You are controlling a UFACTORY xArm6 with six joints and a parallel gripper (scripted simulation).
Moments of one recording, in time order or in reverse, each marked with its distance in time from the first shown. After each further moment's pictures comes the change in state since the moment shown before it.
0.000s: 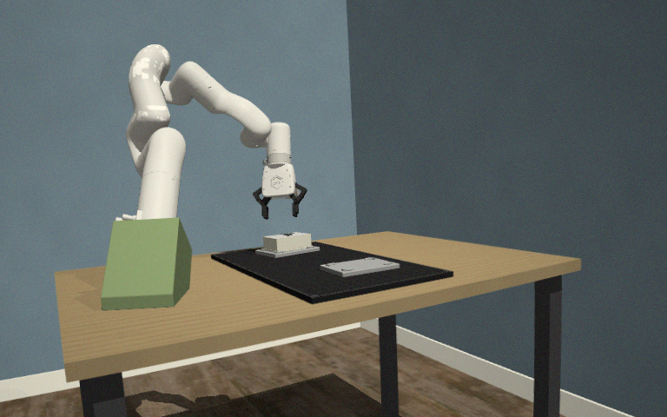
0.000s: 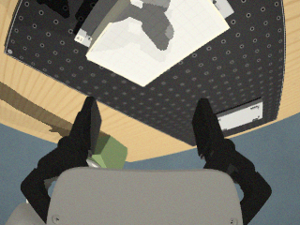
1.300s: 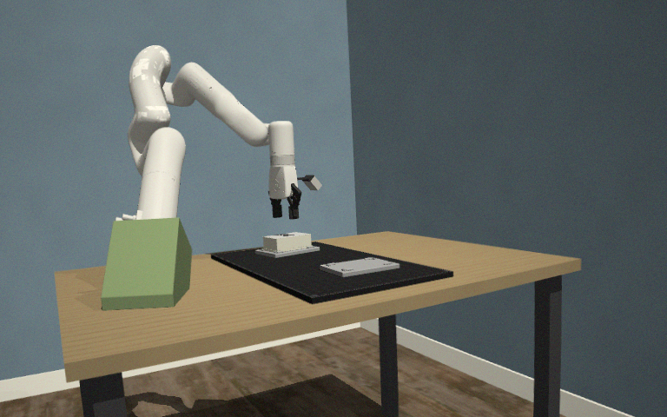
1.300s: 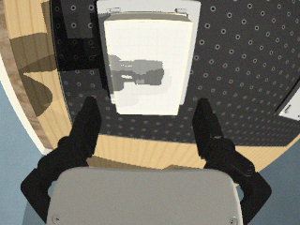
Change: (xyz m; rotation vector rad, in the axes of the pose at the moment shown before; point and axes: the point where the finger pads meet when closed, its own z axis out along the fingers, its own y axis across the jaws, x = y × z) arm 0.029 0.008 -0.002 0.141 0.237 0.718
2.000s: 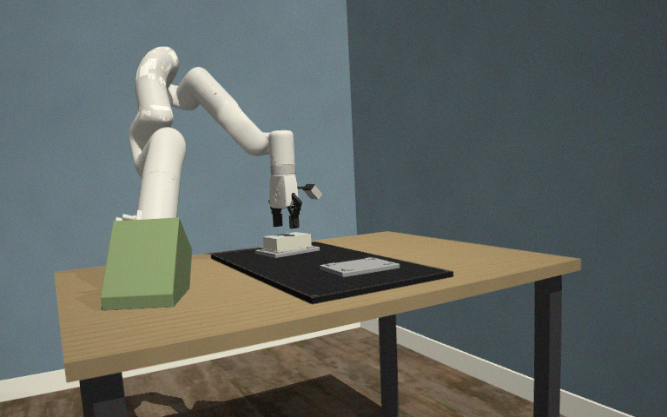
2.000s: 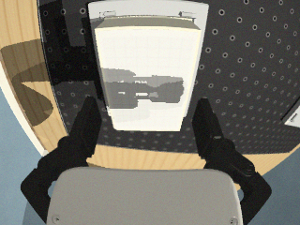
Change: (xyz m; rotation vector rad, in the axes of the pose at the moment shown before) arm 0.000 0.000 0.028 0.000 -0.001 0.001
